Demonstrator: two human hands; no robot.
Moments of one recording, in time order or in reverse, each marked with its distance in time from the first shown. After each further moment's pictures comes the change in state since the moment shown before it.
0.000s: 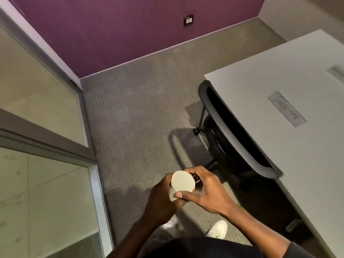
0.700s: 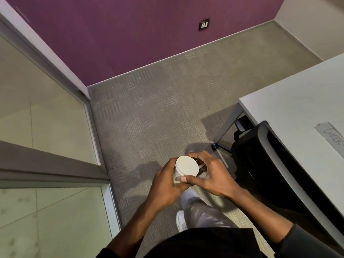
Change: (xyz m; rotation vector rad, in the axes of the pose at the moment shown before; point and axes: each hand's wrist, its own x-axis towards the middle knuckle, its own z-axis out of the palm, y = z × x) left_hand 0.202 -0.026 -0.201 0.051 0.038 0.072; right_hand 0.264 -0.098 0.035 0.003 -0.004 -0.071
